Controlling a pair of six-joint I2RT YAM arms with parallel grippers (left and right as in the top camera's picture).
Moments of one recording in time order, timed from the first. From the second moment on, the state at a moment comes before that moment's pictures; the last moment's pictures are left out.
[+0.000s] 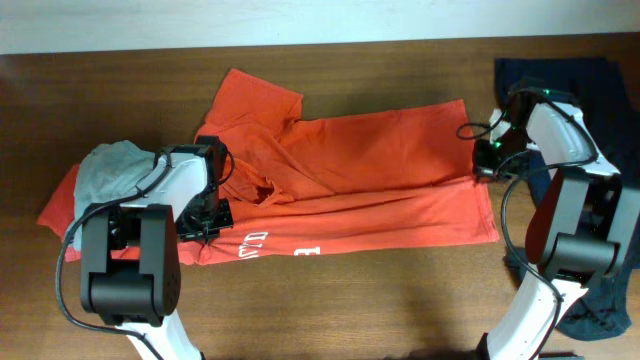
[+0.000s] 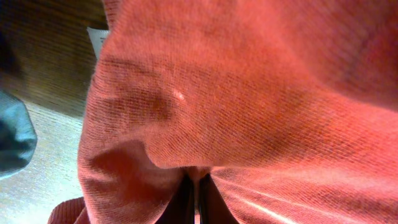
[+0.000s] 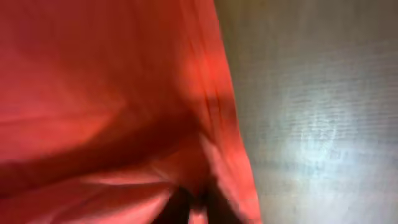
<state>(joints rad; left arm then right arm) -0.09 1.97 1.21 -1.06 -0.18 -0.37 -0.22 2.11 1.61 -1.09 -0.13 0.00</state>
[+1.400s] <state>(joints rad) -0.09 1.97 1.21 -1.06 -0.18 -0.37 -0.22 2.10 1.63 -1.25 -0.09 -0.05</state>
